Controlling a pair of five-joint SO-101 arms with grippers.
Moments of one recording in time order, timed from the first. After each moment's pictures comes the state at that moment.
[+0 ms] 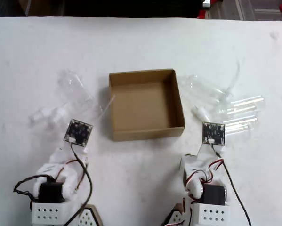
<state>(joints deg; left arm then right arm) -5.3 -104.0 97.1 71.6 -14.0 1.2 -103.3 96.4 72.3 -0.6</state>
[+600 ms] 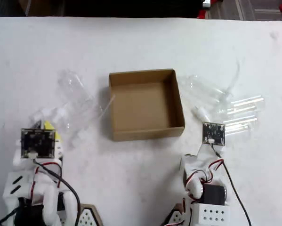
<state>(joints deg) -16.7 -104.8 67.5 71.0 -14.0 1.2 -103.3 96.4 72.3 -0.6</state>
